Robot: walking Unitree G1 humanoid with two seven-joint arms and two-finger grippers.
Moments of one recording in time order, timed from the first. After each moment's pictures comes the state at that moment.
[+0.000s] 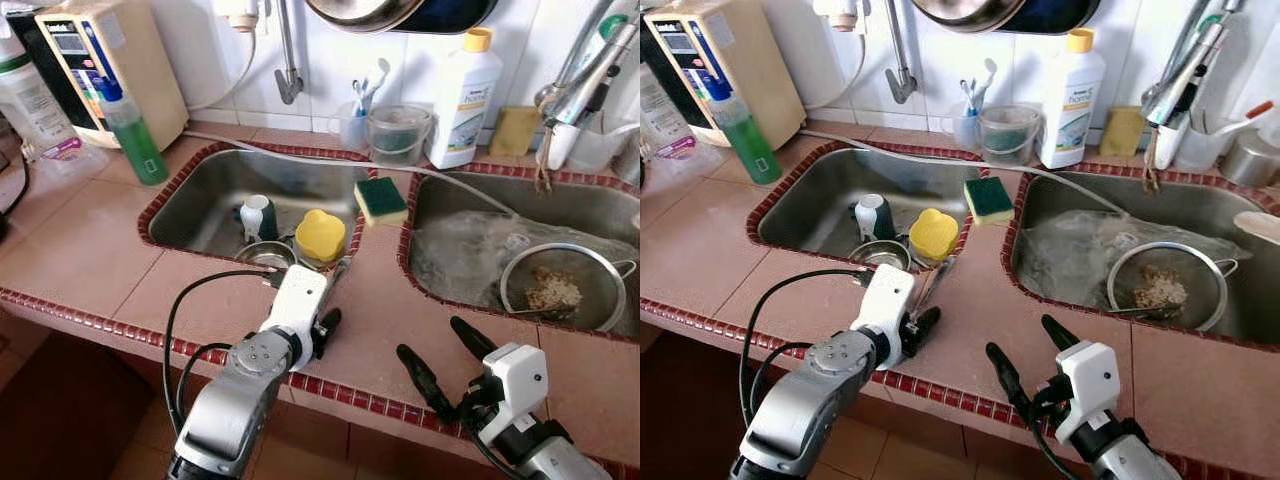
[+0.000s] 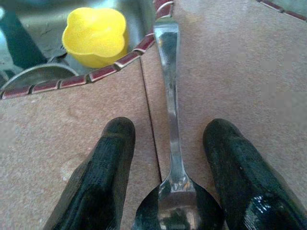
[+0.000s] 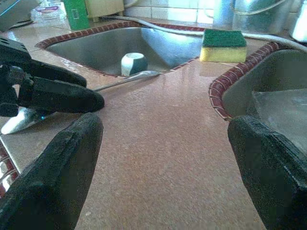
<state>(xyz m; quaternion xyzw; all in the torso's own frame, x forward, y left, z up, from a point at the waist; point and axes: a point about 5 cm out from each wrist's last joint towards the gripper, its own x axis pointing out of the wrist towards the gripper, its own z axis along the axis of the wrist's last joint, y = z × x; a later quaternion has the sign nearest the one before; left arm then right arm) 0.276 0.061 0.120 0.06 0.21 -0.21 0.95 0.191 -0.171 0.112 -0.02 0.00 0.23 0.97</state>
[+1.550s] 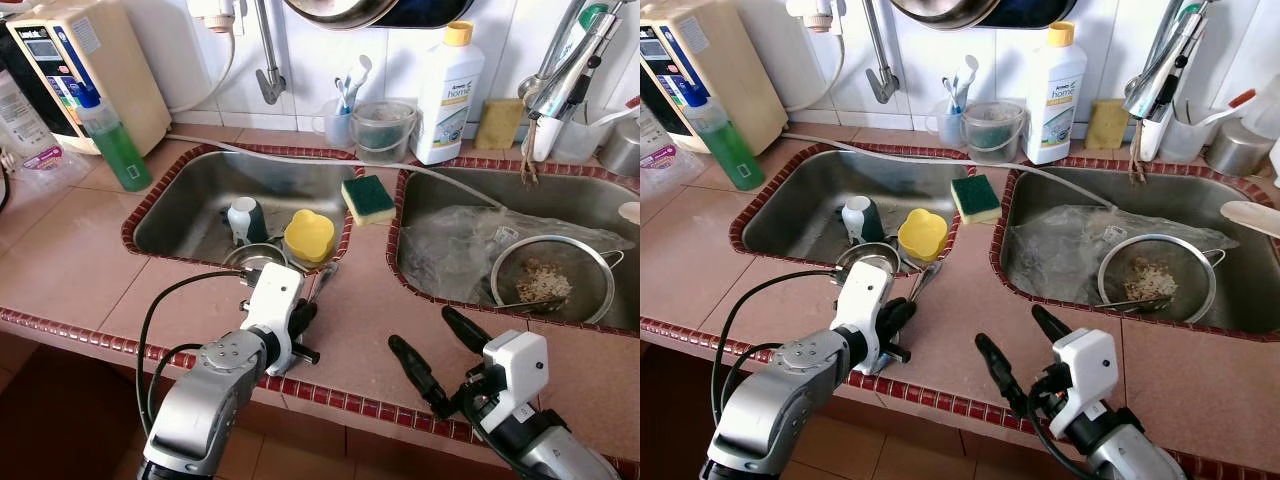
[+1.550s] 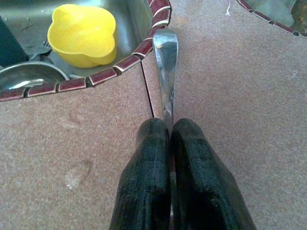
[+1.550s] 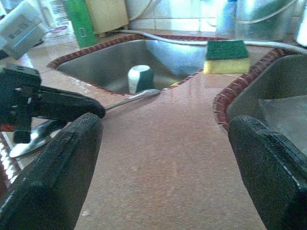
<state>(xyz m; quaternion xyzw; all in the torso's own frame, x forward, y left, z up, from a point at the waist) 0.270 0.082 0.117 0.02 0.22 -0.25 0.94 0.191 -0.160 0.130 0.01 0.00 0.27 0.96</state>
